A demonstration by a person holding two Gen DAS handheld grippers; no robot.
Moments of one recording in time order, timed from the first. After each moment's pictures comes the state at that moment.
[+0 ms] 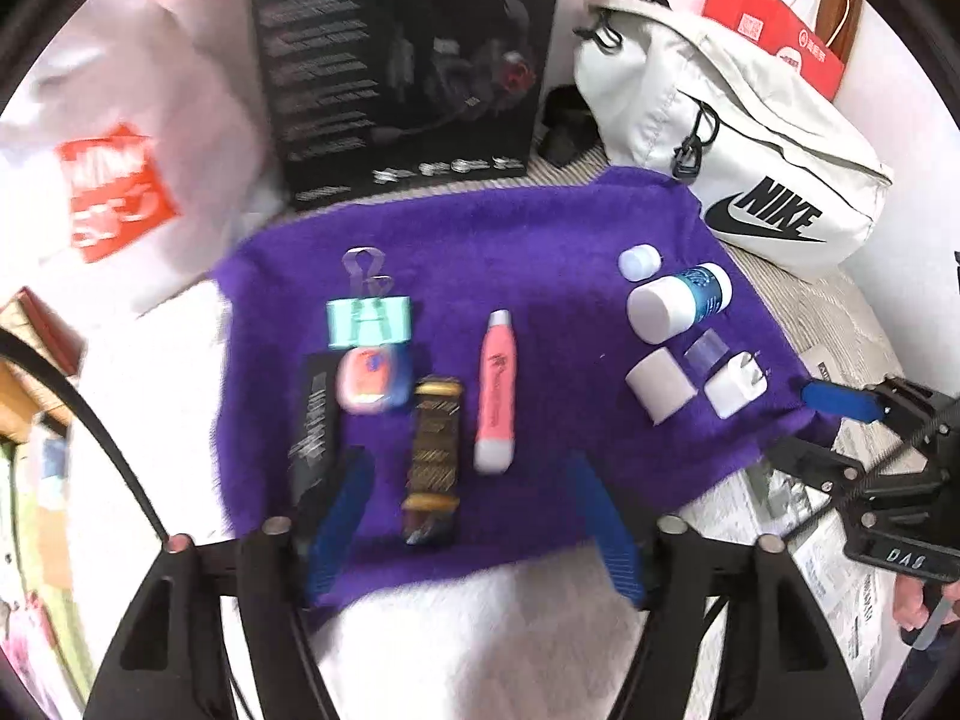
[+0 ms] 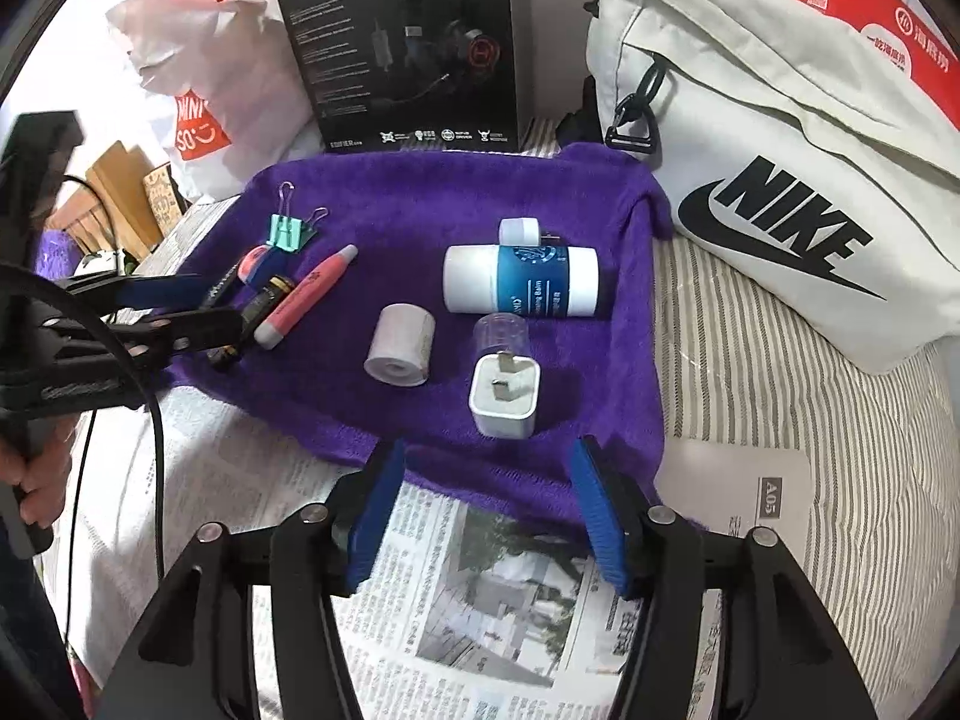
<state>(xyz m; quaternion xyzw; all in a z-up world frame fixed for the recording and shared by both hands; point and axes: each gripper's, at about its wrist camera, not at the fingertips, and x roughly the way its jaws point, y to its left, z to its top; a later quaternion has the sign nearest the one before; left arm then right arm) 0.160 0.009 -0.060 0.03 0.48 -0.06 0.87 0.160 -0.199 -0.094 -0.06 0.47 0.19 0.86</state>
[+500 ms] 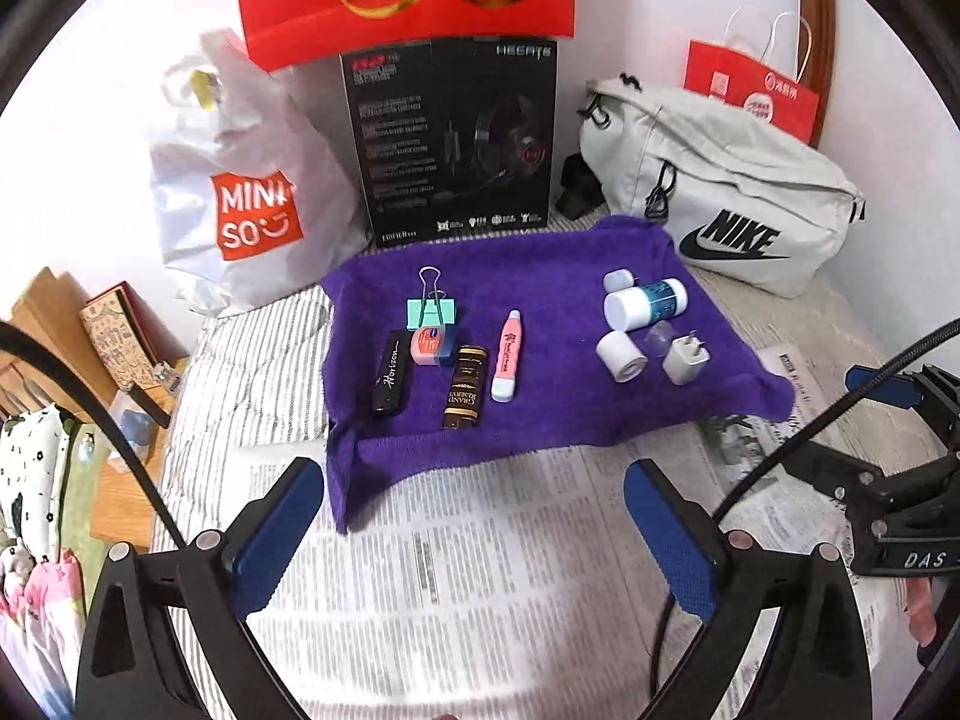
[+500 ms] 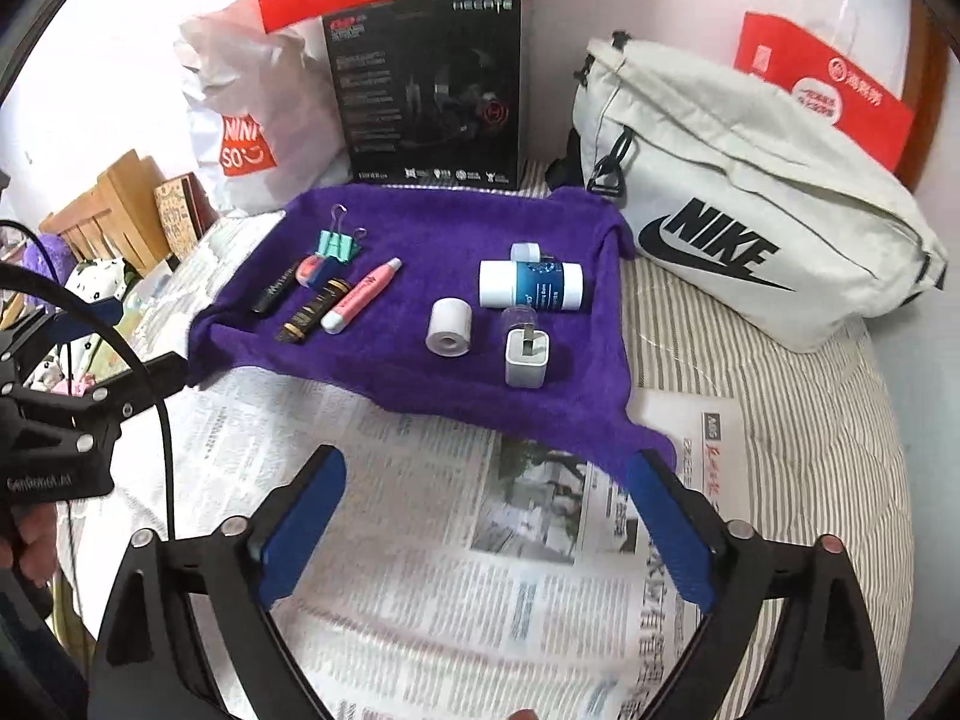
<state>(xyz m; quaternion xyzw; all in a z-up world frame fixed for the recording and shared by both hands) 0.051 -0.002 -0.006 0.04 0.41 0.00 0.91 0.076 -0.200 -0.041 -0.06 0.43 0.16 0.88</state>
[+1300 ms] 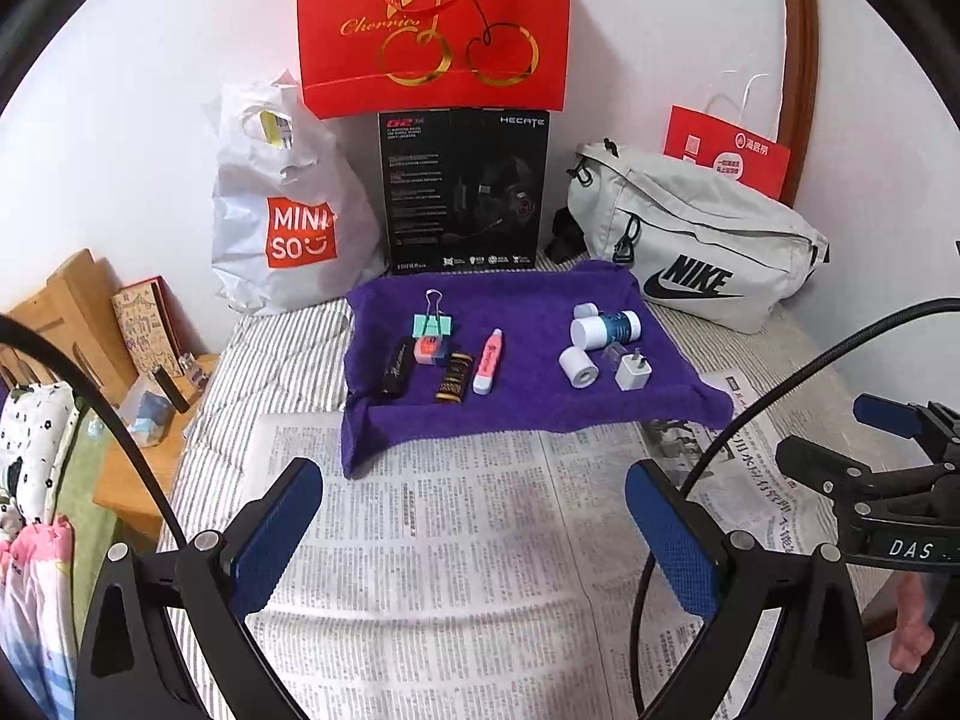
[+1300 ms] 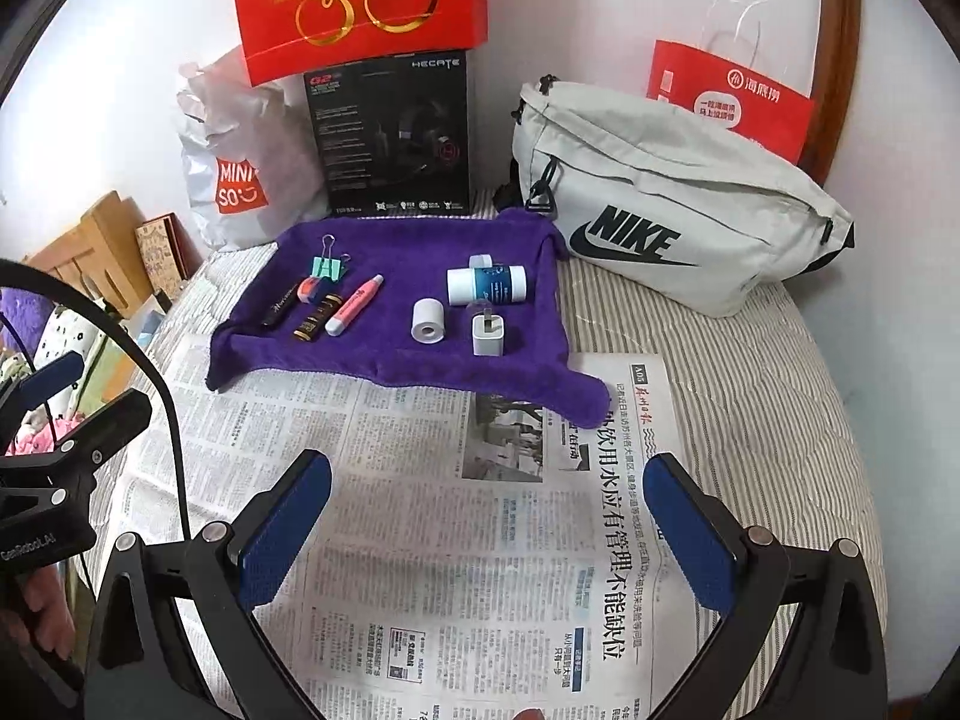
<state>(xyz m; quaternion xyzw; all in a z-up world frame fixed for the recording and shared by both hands) -0.030 -0.010 0.025 0.00 0.36 0.01 0.93 0.000 -0.220 -0.004 -0.04 0.41 0.10 0.91</state>
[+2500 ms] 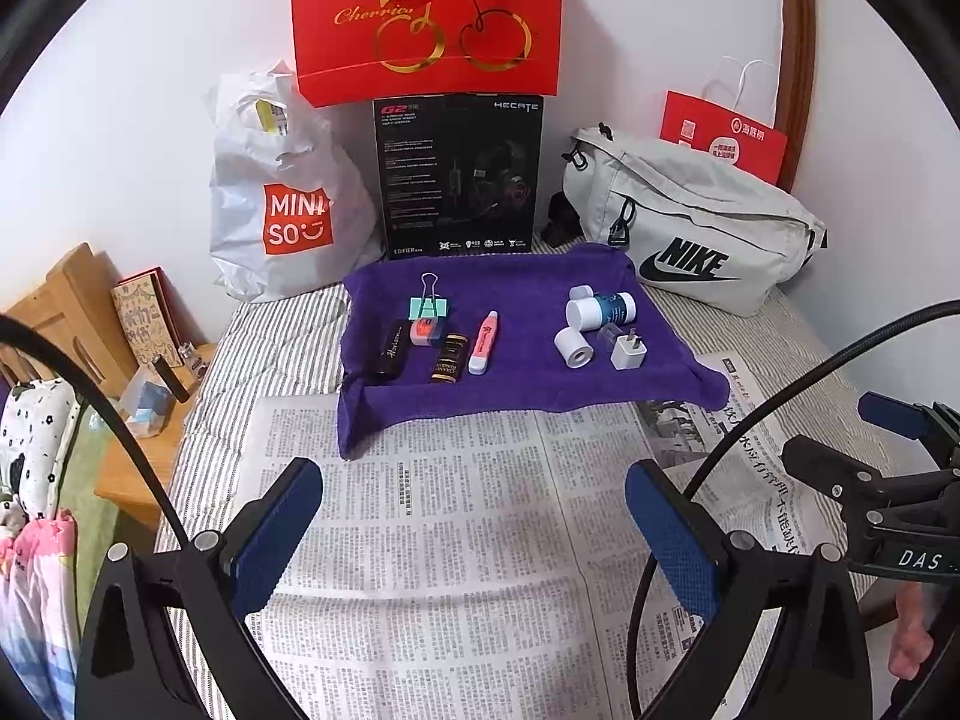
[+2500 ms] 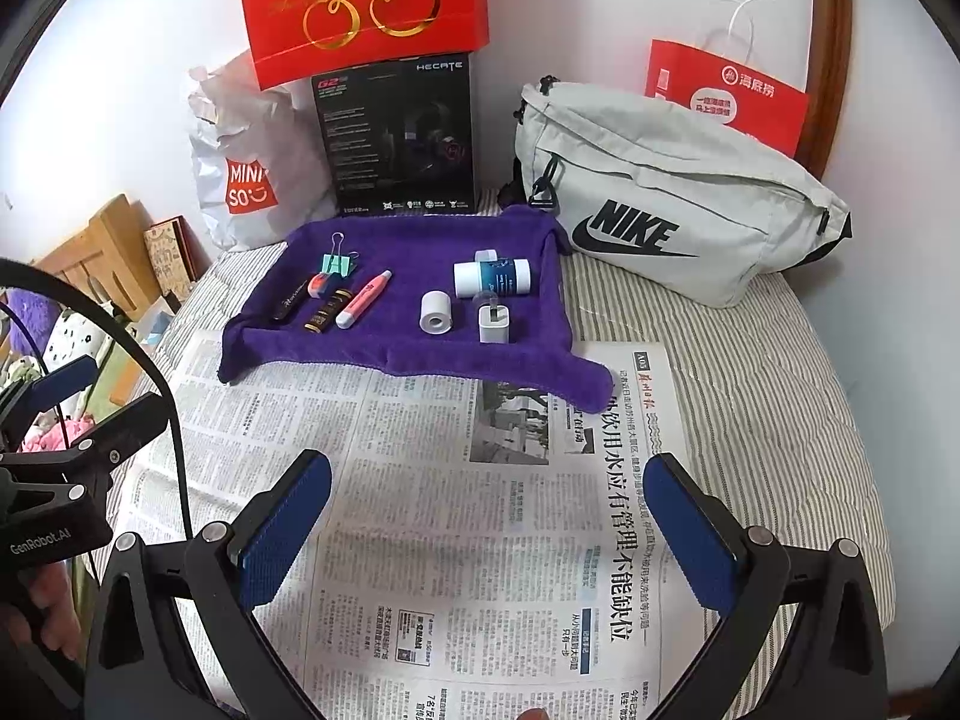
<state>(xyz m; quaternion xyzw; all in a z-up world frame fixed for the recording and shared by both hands) -0.036 -0.016 0.019 0.01 0.38 0.01 0.93 -0.011 -0.223 -0.007 -0.03 0.40 0.11 0.91</state>
